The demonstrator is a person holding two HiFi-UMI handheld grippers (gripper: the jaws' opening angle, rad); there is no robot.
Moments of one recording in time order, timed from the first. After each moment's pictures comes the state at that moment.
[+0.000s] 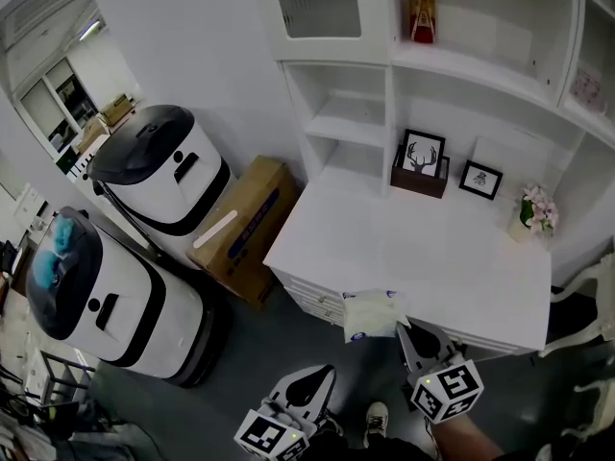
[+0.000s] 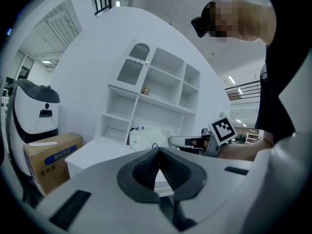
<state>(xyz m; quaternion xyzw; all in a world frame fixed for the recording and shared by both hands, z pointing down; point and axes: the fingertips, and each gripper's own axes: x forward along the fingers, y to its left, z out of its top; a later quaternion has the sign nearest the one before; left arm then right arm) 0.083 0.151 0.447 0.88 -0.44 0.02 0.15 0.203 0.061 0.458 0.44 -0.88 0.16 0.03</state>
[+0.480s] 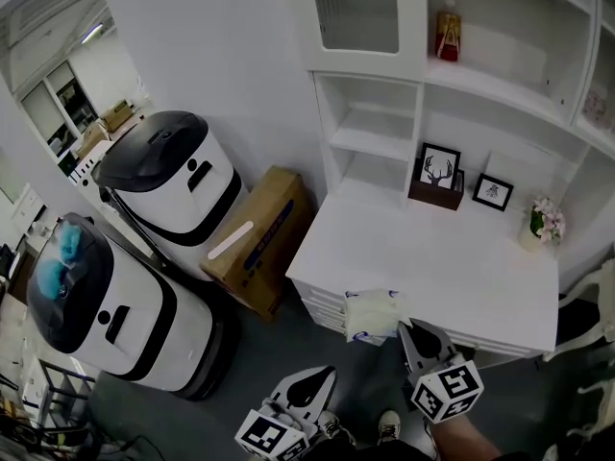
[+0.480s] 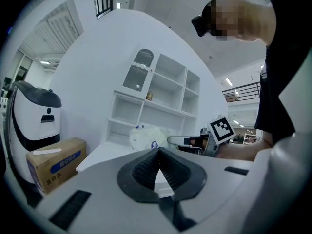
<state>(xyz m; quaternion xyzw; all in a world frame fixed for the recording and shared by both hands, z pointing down) 0.006 0.140 0.435 0.89 -0.43 0.01 0.15 0.129 0.049 0.439 0.46 -0.87 0.15 0.02</state>
